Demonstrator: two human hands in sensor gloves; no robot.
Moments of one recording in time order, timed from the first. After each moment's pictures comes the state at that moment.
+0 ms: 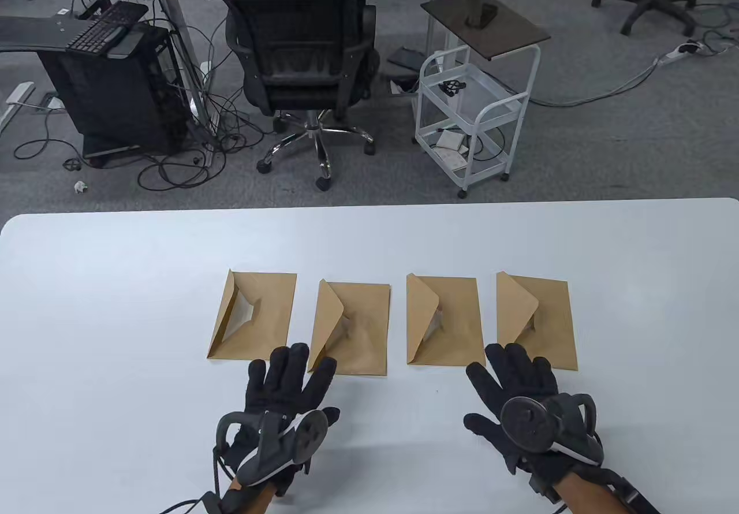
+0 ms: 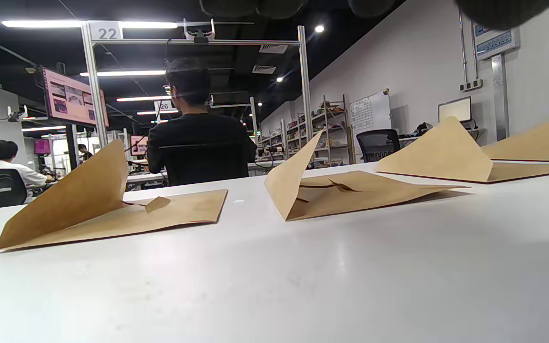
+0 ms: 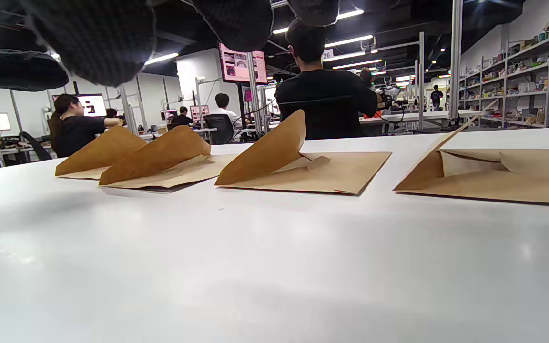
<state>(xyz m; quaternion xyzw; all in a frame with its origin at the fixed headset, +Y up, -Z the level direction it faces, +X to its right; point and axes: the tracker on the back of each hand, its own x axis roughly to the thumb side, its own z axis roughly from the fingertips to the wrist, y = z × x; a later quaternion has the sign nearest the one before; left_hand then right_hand) -0.164 -0.723 -0.270 0.09 -0.13 -0.05 0.99 0.194 -0.710 -0.264 0.17 -0.04 0.98 0.09</state>
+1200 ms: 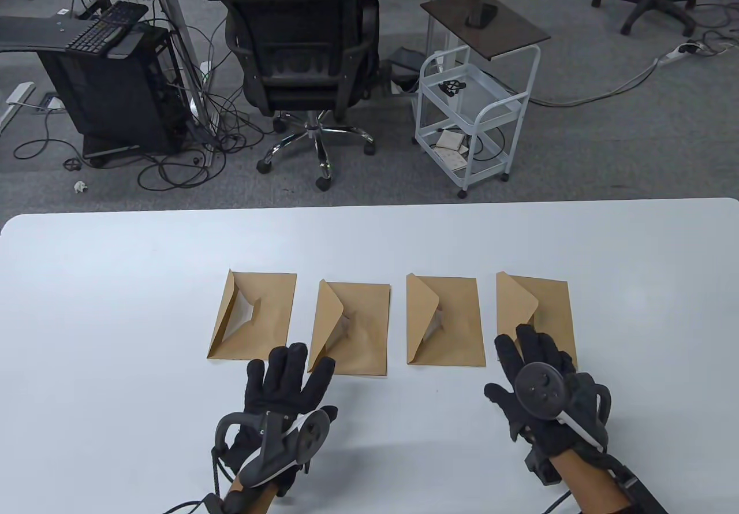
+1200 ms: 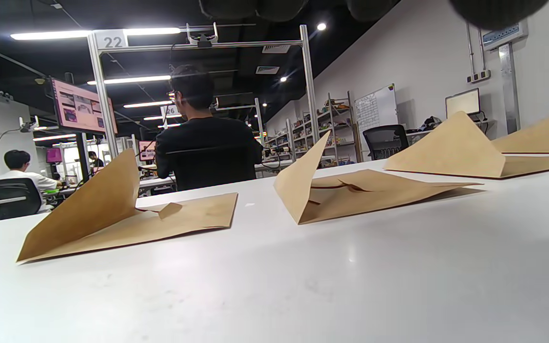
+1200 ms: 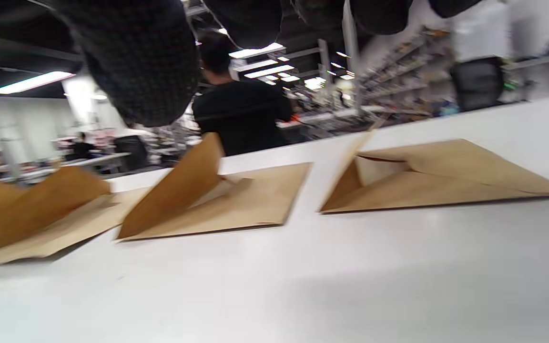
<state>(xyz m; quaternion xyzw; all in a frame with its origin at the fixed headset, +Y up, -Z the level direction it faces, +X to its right) -0.163 -0.720 -0.268 0.10 -0.12 -0.07 0.99 0.225 -0.699 -0.301 -0.02 -0.02 0.99 0.13</state>
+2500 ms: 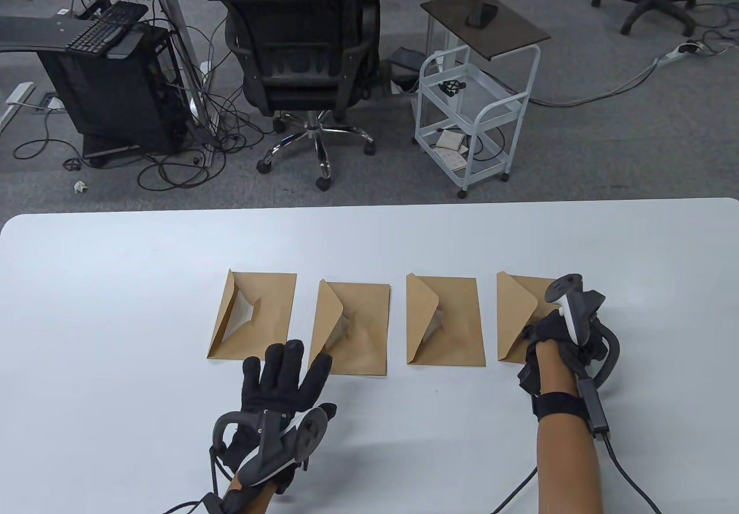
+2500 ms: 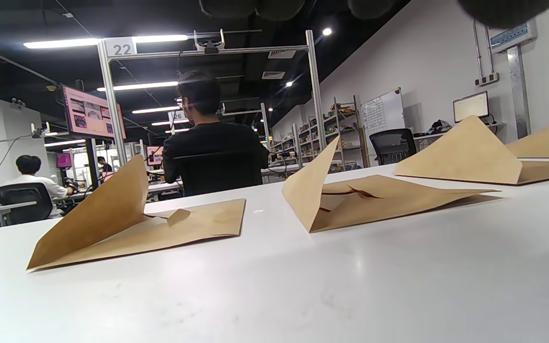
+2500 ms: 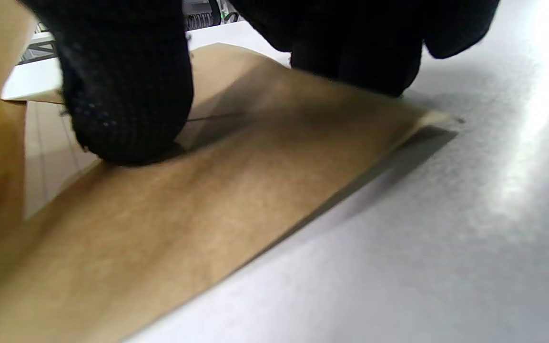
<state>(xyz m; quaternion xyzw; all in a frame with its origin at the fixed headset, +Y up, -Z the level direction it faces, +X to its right) -0.164 -0.713 -0.268 0.11 -0.11 -0.07 0.99 0.294 -0.750 -0.423 -0.41 0.11 0.90 0.13</state>
